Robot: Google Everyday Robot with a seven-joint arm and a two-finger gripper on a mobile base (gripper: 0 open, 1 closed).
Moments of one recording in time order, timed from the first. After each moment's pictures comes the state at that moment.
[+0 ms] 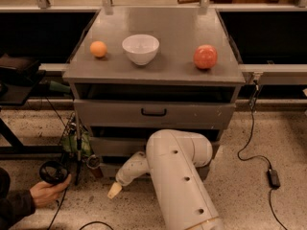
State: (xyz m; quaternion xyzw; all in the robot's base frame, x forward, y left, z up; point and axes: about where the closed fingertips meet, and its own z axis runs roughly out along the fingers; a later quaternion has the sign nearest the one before) arm 0.616 0.185 0.178 -0.50 0.83 0.16 0.17
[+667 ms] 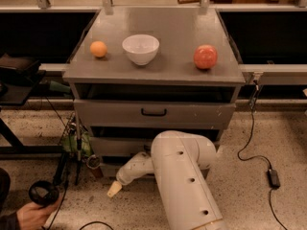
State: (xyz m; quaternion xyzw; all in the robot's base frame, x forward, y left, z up) arm 0.625 0.187 0.184 -0.49 0.83 0.18 0.19
